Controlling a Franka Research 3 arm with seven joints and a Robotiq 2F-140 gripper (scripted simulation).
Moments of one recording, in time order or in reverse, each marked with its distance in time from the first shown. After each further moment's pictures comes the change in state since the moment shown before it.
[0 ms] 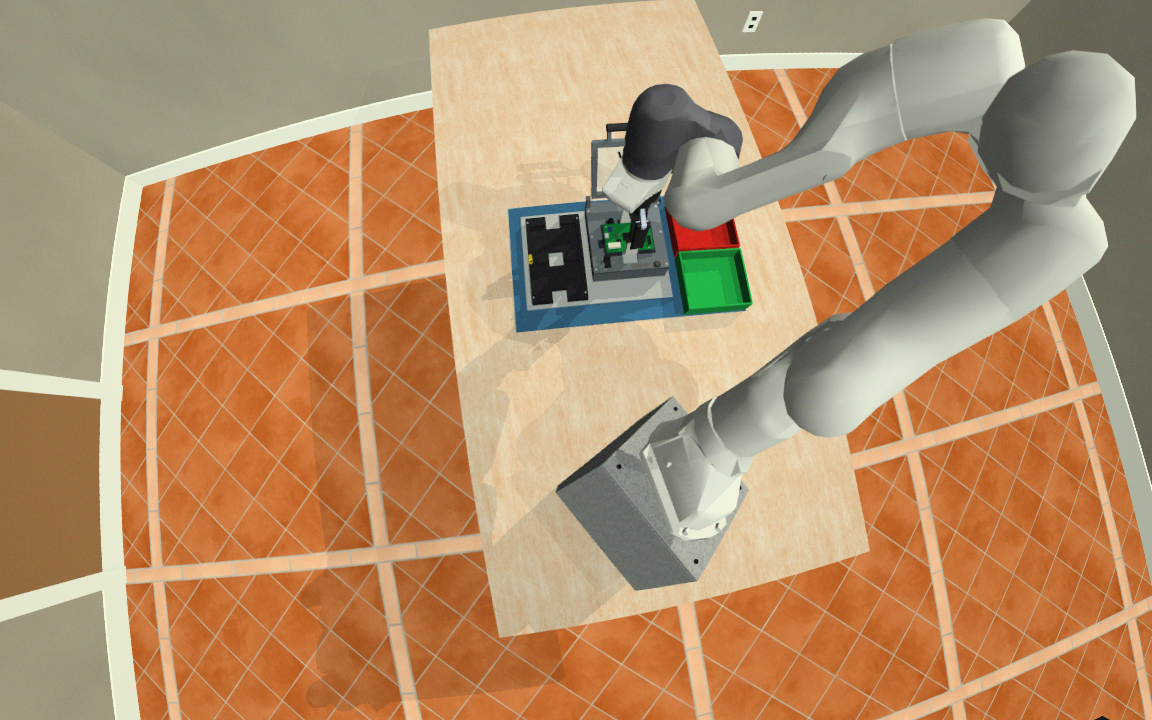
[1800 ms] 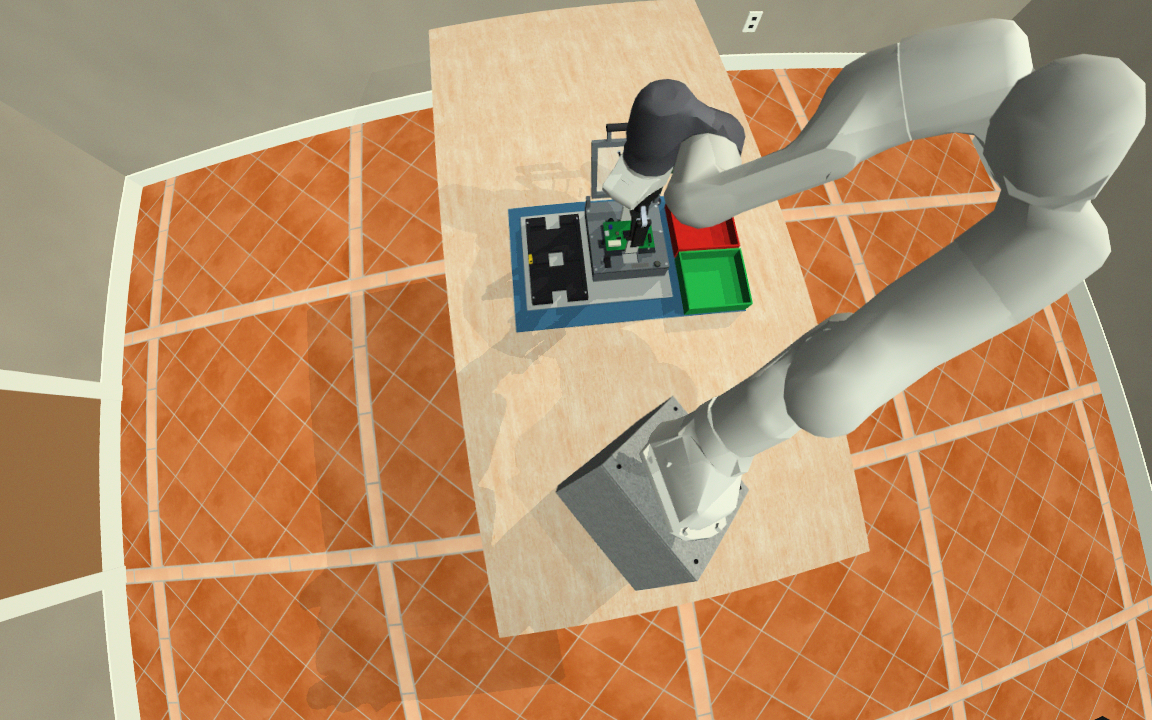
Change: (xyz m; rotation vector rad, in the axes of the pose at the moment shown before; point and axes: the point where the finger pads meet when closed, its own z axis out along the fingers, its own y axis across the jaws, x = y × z) arm 0.000 0.001 -0.008 0.000 0.002 0.008
